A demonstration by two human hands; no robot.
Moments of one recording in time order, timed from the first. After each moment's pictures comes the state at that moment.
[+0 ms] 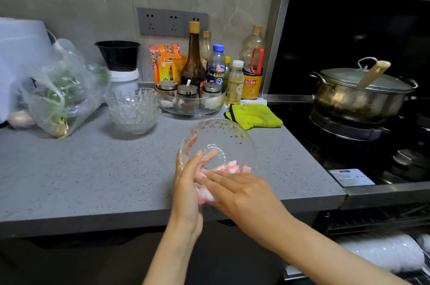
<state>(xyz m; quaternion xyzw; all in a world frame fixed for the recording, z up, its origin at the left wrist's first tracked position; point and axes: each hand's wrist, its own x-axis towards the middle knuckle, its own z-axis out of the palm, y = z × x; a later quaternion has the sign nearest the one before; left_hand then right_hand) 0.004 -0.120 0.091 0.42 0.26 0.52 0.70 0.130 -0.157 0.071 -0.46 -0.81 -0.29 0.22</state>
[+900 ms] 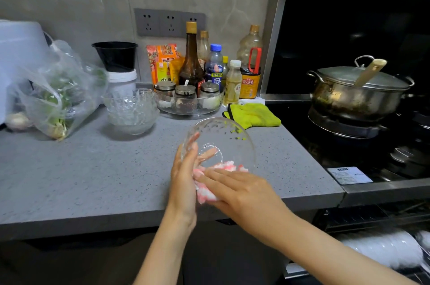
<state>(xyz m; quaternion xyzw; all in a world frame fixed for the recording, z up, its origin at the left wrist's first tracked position) 0.000 -0.117 0.103 0.43 0.28 0.50 0.70 0.128 -0.160 0.079 -0.45 -0.81 -0.26 0.28</state>
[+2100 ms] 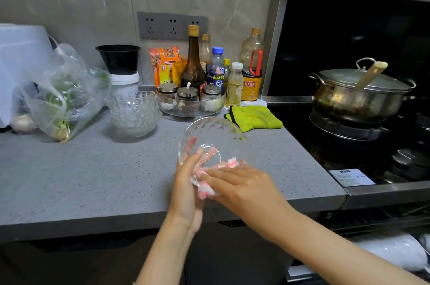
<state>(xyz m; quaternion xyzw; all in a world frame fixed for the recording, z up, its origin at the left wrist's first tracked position) 0.001 -0.118 0.100 0.38 0.23 0.49 0.75 0.128 -0.153 0.085 -0.46 -0.80 -0.30 0.23</state>
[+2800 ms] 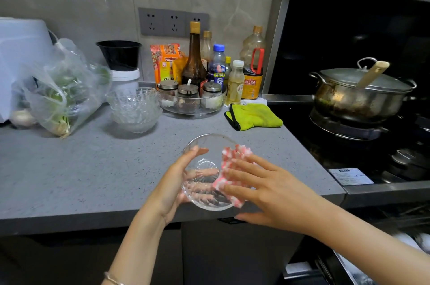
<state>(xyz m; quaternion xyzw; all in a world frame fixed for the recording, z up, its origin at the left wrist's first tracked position) -0.024 -0.088 0.094 0.53 0.34 0.34 0.70 0.174 -0.172 0.096 -0.46 -0.85 -0.25 0.03</state>
